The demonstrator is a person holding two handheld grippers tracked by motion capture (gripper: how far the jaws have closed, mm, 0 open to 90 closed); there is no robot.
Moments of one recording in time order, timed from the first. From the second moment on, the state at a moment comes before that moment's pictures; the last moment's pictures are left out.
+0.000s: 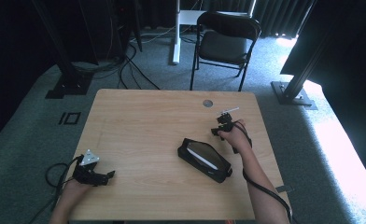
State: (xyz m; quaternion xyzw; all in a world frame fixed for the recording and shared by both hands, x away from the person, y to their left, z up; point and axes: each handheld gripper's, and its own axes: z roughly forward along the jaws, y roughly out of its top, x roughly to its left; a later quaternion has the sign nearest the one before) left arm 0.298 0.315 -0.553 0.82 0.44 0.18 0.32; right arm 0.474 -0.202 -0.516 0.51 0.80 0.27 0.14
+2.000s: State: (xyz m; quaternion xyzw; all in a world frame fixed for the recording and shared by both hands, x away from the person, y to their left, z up) left arm 0.298 0.315 -0.553 0.82 0.44 0.18 0.32; right arm 0.407 -0.195 -0.432 0.37 0.85 0.35 0.13
